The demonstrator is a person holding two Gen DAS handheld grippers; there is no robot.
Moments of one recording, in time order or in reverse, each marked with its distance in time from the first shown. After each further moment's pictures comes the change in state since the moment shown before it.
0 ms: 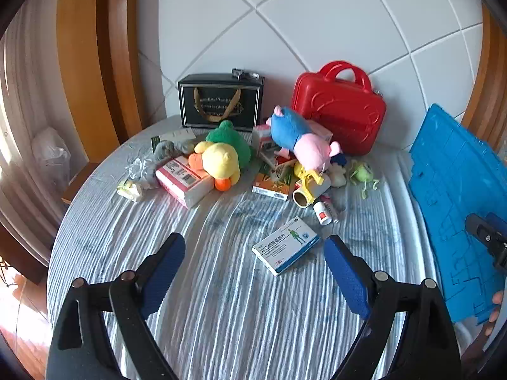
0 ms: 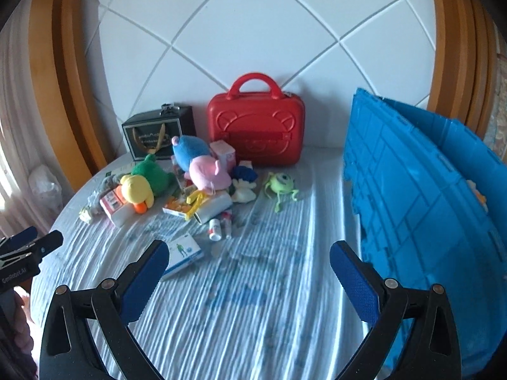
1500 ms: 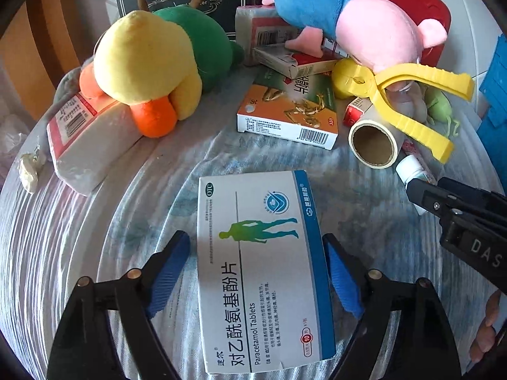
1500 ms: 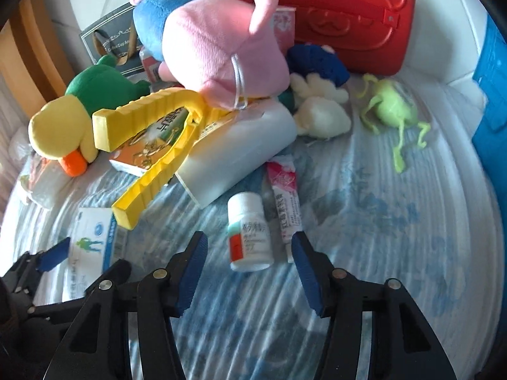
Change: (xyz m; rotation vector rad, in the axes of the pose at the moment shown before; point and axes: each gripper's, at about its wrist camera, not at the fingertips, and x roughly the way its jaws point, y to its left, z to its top) left arm 0.273 -0.026 -0.018 0.066 0.221 0.019; right arm 0.309 0.073 -0.021 -0.046 0.288 0.033
